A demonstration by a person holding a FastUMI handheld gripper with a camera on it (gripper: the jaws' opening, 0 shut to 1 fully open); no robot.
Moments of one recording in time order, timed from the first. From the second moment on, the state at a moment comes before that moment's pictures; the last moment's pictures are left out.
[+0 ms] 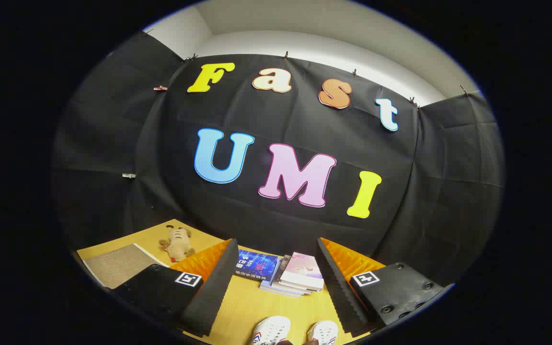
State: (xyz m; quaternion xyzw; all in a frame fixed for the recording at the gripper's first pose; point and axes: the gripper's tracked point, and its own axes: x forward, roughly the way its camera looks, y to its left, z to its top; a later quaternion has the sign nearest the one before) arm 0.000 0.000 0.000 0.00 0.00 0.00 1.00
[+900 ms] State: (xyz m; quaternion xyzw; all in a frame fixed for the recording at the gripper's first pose) arm -0.007 0.012 -0.003 -0.01 0.00 0.01 1.00
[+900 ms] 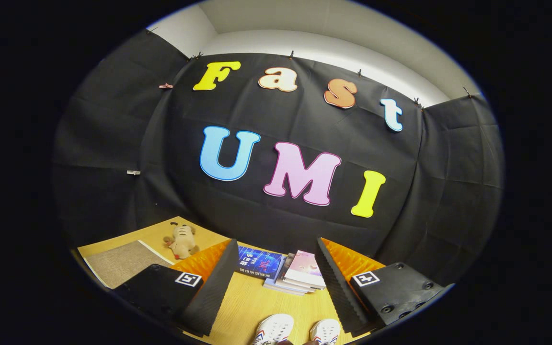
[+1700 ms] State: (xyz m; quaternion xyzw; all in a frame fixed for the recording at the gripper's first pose) arm -0.009 0.058 -0.013 0.03 0.02 0.08 1.00
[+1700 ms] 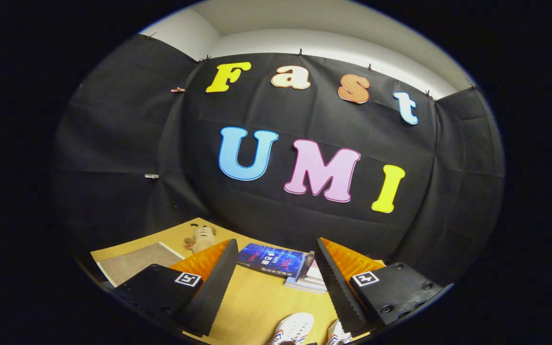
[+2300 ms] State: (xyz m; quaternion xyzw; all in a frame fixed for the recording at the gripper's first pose) arm -0.030 0.152 -0.064 0.18 0.14 0.33 0.91
